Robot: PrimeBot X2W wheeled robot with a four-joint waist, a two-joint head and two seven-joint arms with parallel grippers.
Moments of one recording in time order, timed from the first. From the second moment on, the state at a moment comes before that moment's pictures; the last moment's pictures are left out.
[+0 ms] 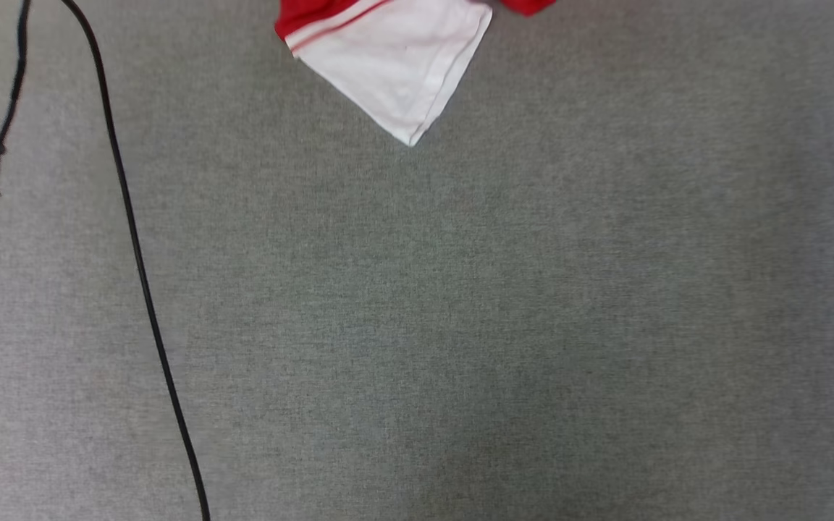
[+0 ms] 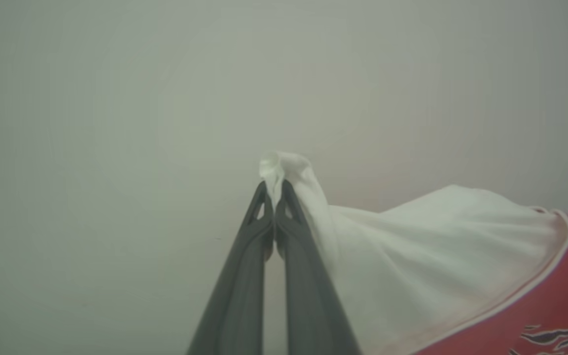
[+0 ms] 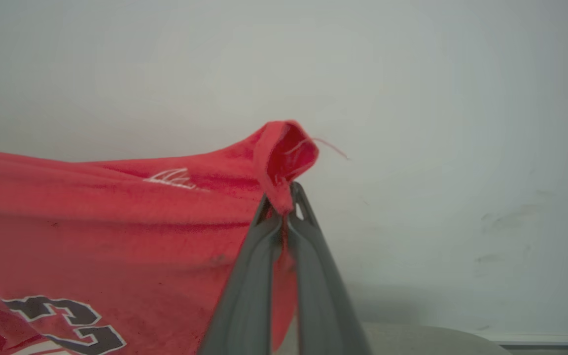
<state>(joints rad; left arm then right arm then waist) -1.48 0.43 -0.34 0.95 -0.61 -0.11 -0.23 -1.53 -0.23 -0.06 1.07 0.06 0.13 0.03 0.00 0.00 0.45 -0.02</state>
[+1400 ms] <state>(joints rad) -0.38 0.49 -0.55 0.74 -1.05 -0.08 -0.22 -0.43 -0.34 0.25 0.80 0.58 0.13 -0.07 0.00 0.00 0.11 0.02</state>
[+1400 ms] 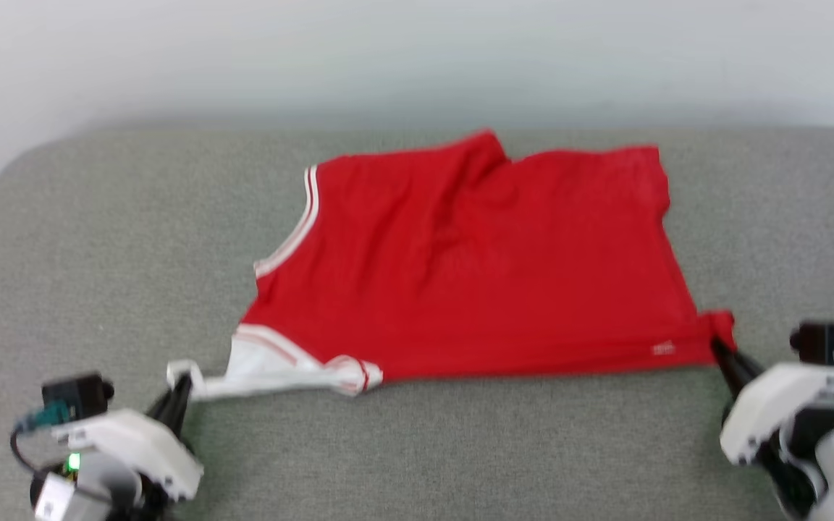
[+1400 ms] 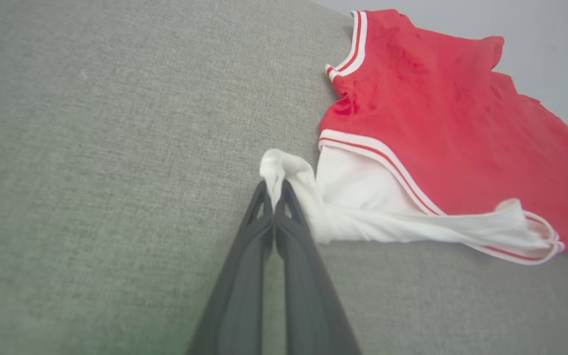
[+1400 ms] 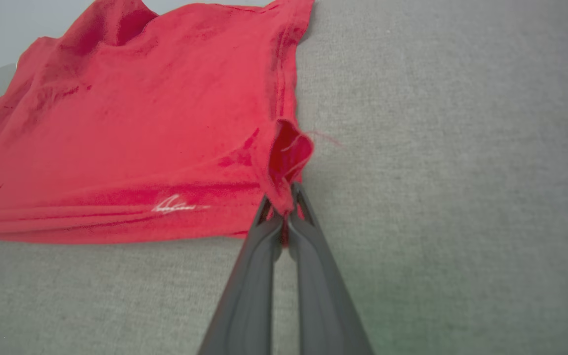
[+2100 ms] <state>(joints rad) 0.09 0.67 -0.50 0.12 -1.14 0.23 -0.14 0.17 -0.19 -0.09 0.18 0.40 0.13 0.22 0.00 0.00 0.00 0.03</state>
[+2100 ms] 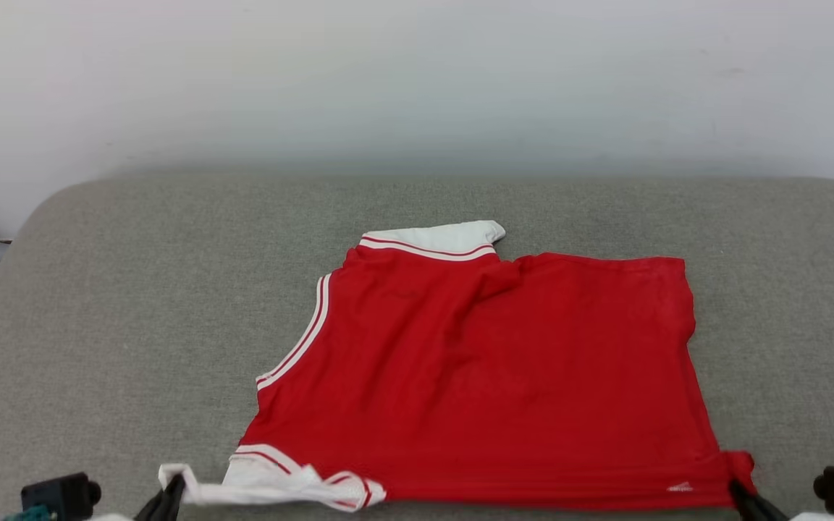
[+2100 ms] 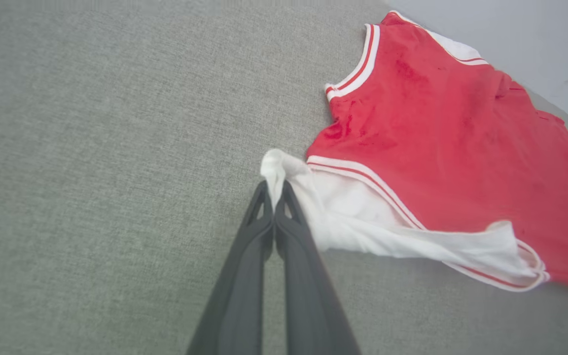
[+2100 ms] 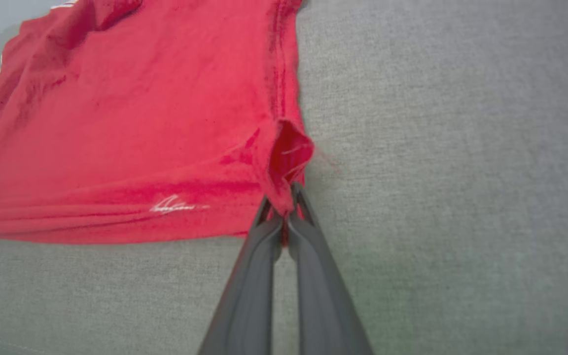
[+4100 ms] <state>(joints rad) -0.36 0.72 -0.64 0.26 -1.23 0.09 0.45 -0.07 -0.08 -0.13 0.11 0.18 0.13 0.06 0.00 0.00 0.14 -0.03</state>
